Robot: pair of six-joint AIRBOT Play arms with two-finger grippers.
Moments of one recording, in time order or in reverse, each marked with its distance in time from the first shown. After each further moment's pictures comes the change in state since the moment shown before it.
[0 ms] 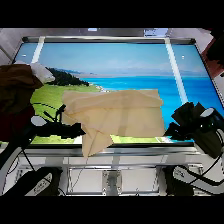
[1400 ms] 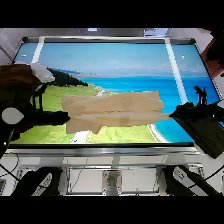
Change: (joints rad) left arm 0.000 0.225 0.313 0.378 -0.111 -0.158; right arm 0.031 0.164 0.220 0.196 -0.004 -0.072
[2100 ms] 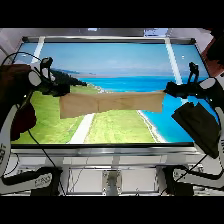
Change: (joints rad) left arm 0.000 -0.610 0.459 0.277 0.175 -0.047; right arm 0.226 -0.309 0.280 -0.022 -0.439 0.148
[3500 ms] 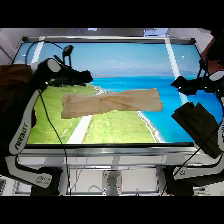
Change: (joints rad) left arm -0.186 -0.261 0.297 -0.318 0.088 0.120; right arm -0.145 -0.179 0.219 -0.008 0.171 0.033
